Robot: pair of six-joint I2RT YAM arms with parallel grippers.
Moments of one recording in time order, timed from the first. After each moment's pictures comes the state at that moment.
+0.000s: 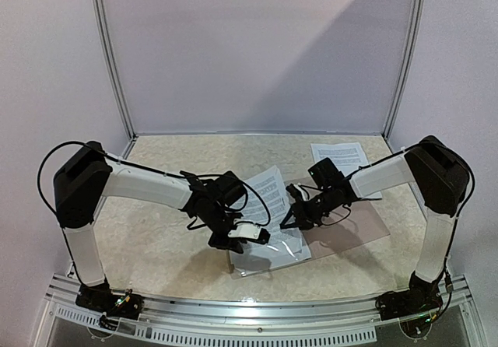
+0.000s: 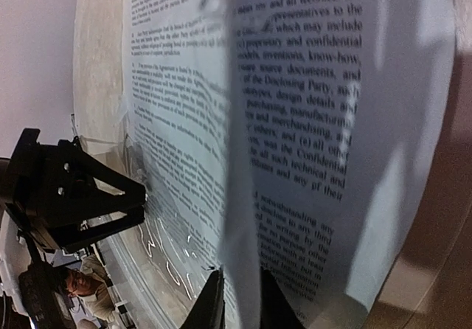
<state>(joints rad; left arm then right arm) -0.94 1.91 1.14 -0.47 0.26 0.90 0.63 1.93 1.01 -0.12 -0.71 0.59</state>
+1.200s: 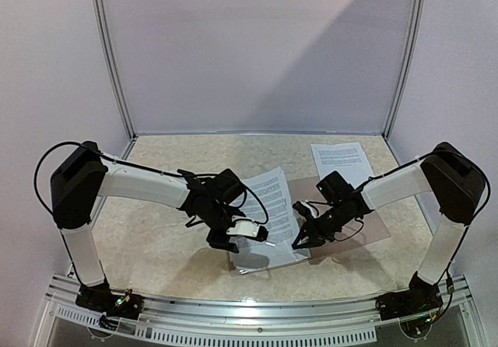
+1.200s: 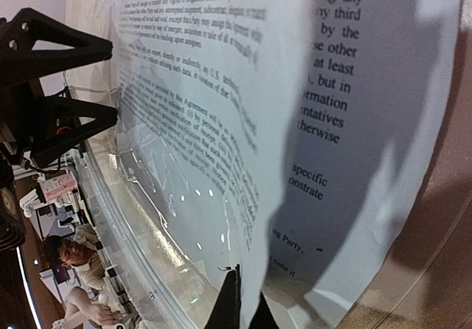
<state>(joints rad) -0.93 1.88 1.14 -0.47 0.19 0.91 0.67 1.79 0.82 -0.19 -0.74 0.51</state>
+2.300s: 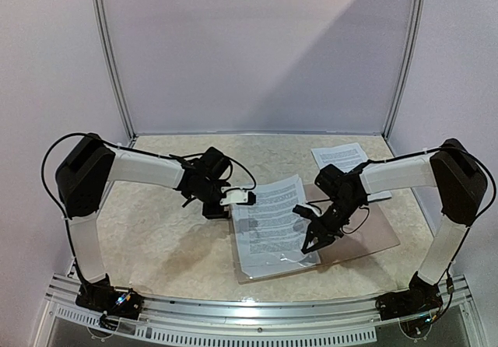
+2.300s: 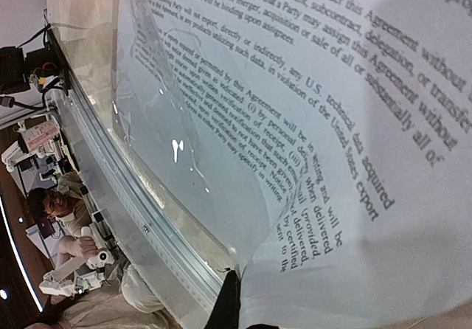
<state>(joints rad) -0.73 1.96 1.21 -0.35 0.02 0.90 0.67 1.78 1.00 -0.70 -0.75 0.25</state>
